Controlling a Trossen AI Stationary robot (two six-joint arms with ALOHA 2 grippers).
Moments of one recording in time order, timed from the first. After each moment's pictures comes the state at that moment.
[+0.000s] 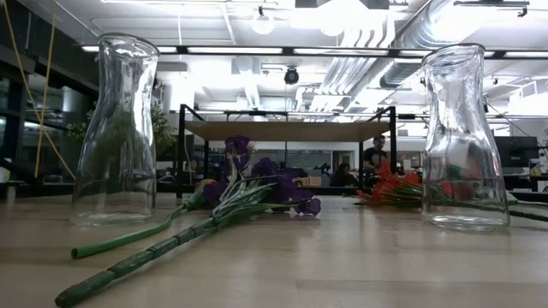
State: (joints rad) left arm -0.54 1.51 1.75 -0.66 -1.00 -0.76; right arm 0.20 1.49 1.28 0.29 0.13 0.23
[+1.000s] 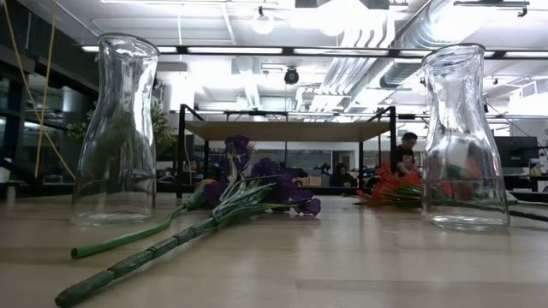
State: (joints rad) left arm -0.54 1.54 1.75 -0.53 -1.00 -0.63; right arm 0.20 1.49 1.28 0.31 0.11 0.26
